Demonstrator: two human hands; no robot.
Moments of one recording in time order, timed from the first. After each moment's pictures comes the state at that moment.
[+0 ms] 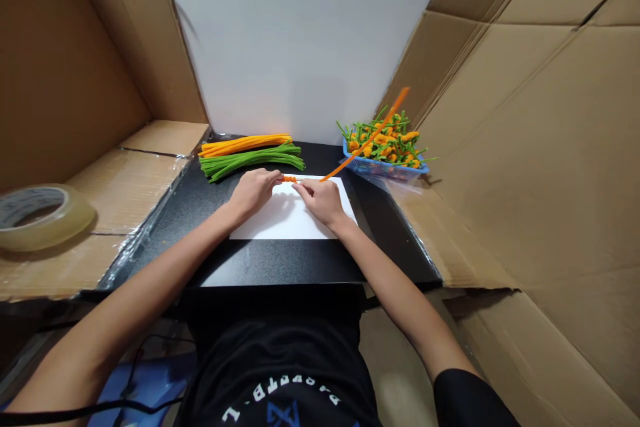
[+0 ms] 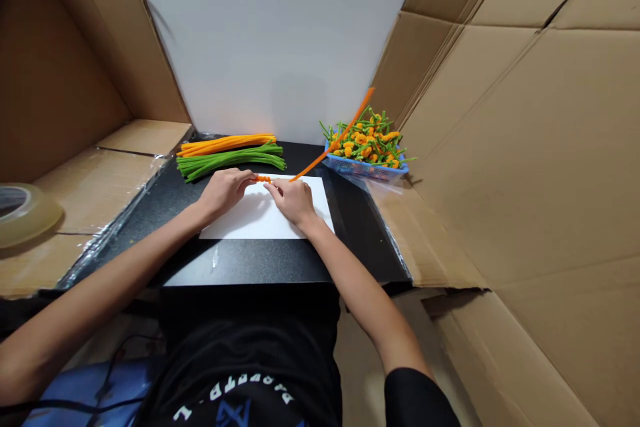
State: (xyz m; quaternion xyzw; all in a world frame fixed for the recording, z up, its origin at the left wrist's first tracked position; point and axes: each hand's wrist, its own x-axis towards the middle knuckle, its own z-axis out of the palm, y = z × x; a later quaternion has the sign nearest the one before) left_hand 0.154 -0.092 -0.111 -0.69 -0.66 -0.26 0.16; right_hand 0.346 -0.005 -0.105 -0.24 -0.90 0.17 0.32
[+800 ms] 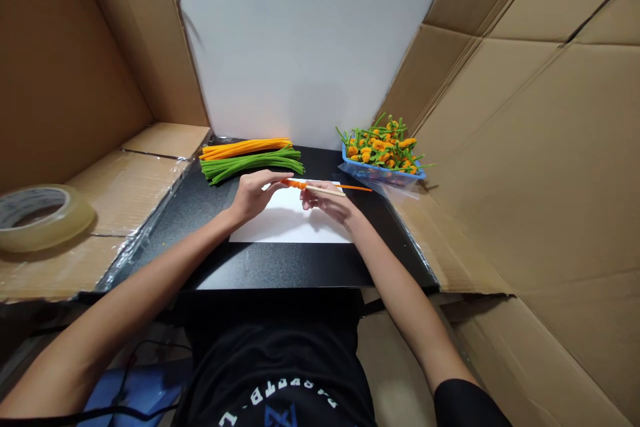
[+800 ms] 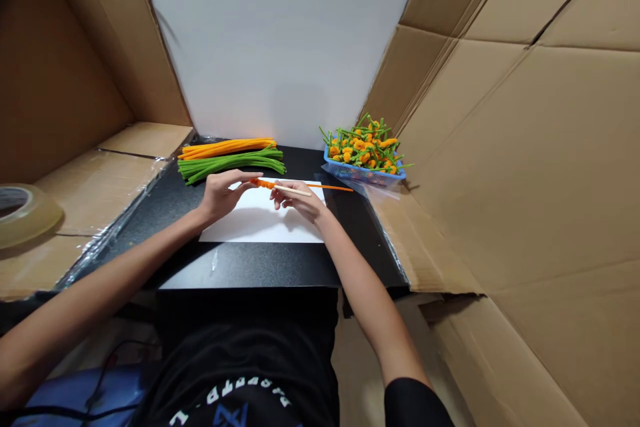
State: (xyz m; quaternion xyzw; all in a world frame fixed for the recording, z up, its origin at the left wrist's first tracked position) left_hand 0.163 -0.100 -0.106 -0.70 -0.47 -0.52 0.13; right_hand 0.357 0.015 -0.092 -0.16 -0.68 0.69 0.16
